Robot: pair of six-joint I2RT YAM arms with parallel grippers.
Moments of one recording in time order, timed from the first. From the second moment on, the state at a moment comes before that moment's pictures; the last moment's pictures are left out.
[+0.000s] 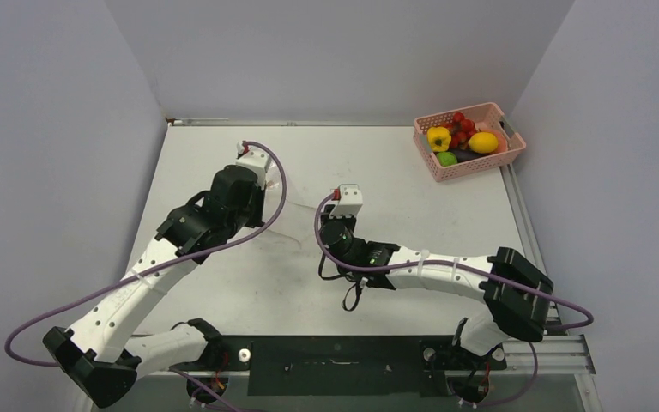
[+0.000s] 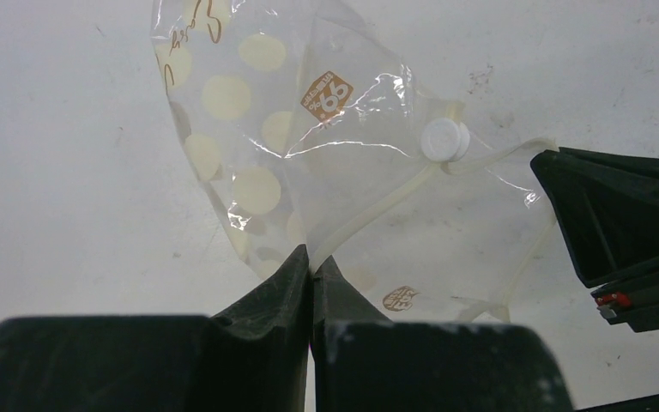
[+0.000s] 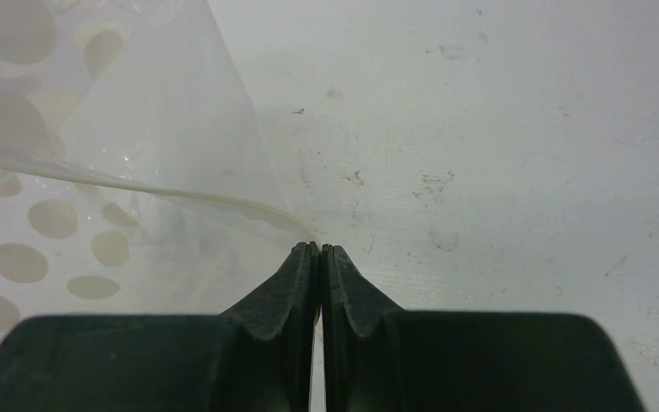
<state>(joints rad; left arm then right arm) -0.64 1.08 1.22 -0.80 -0.35 -0.23 1.12 1.51 0.94 0.13 0.80 0.56</state>
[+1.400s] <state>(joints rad) -0.64 1.06 1.04 -0.65 -0.32 -0.19 1.04 1.50 1.04 0.14 0.35 0.38</state>
